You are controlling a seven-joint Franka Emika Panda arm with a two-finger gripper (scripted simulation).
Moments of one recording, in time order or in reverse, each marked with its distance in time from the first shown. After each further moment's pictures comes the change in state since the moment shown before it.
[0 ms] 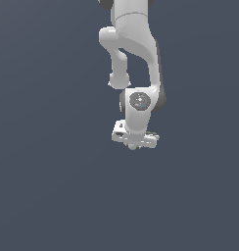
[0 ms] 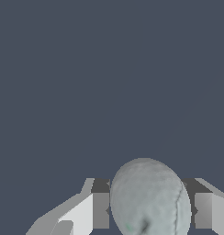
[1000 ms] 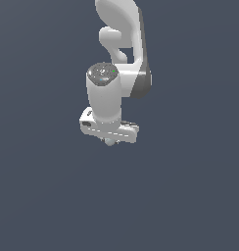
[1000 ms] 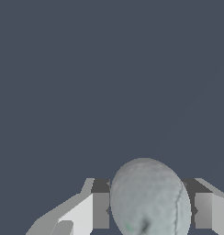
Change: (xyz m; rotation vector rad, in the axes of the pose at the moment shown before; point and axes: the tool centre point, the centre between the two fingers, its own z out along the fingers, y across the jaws) arm 0.061 0.091 -0.113 0.000 0.002 0.002
